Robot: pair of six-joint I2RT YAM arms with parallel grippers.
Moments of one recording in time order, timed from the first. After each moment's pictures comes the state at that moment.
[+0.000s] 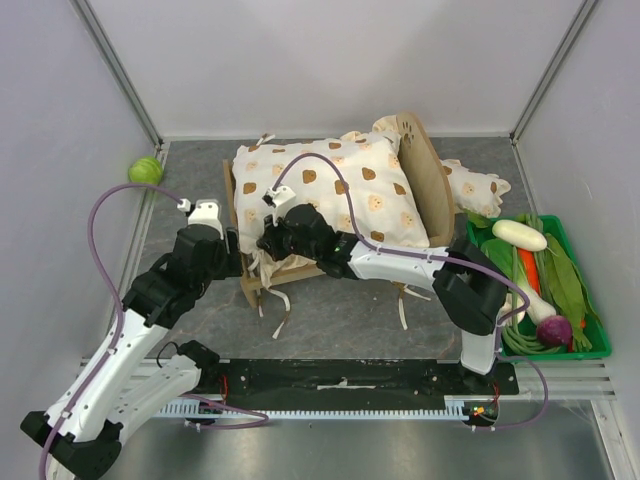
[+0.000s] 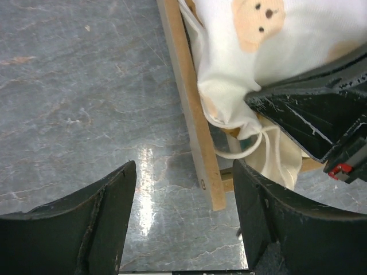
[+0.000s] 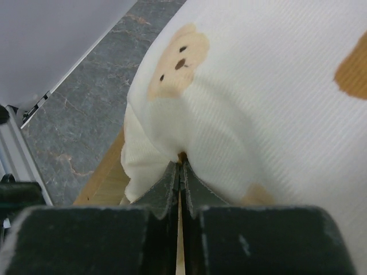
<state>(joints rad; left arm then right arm) -0.52 0.75 0.93 -0.86 -0.42 -0.35 1.01 1.87 1.31 0.22 0.01 0.38</state>
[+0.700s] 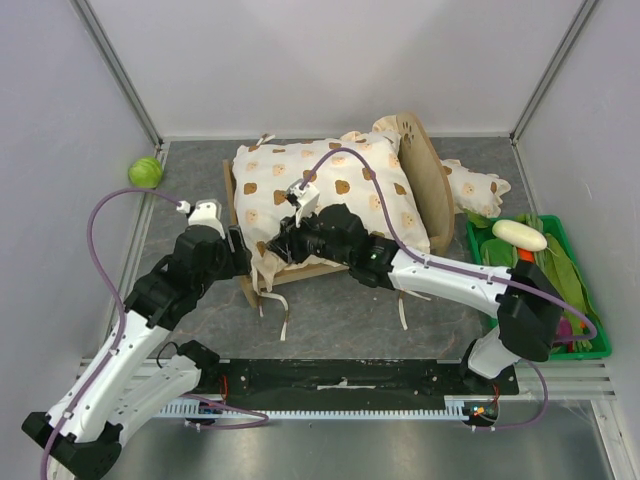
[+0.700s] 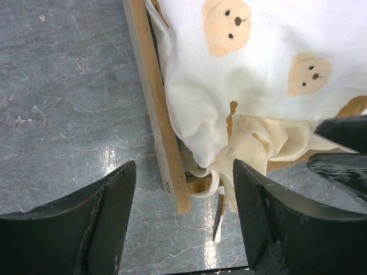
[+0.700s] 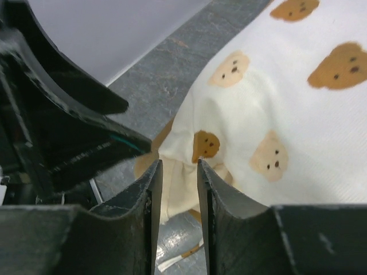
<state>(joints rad) -0.52 0.75 0.88 -0.78 -0.31 -0.46 1.02 1.58 1.18 0.18 -0.05 0.33</state>
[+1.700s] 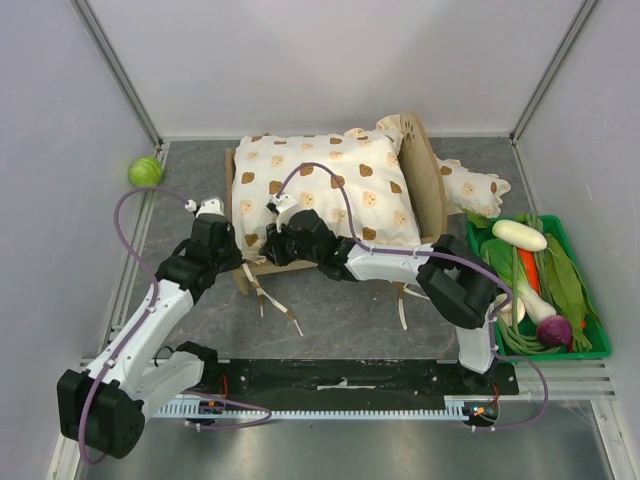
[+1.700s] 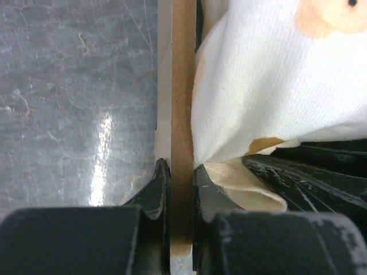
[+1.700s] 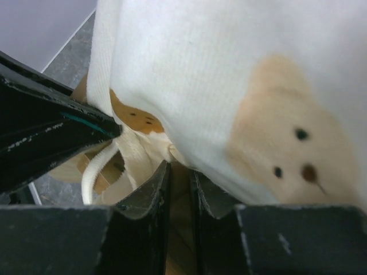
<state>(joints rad) -0.34 0.94 0.72 -0.56 -0.24 -0.51 0.99 1.94 1.26 0.30 -0.04 0.39</state>
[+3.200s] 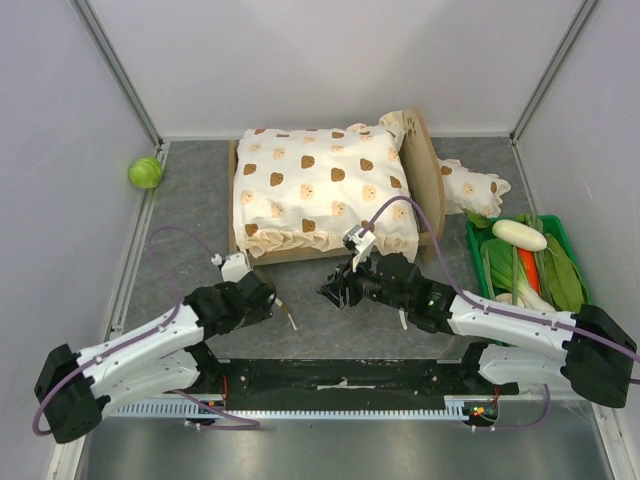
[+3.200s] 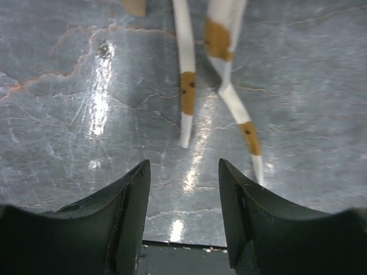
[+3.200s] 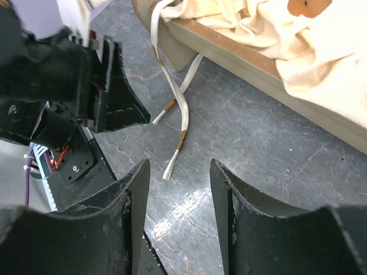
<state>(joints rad) -0.84 0.83 0.53 -0.79 -0.42 -1.05 1.03 1.15 0.61 0.25 -0.02 0.38</state>
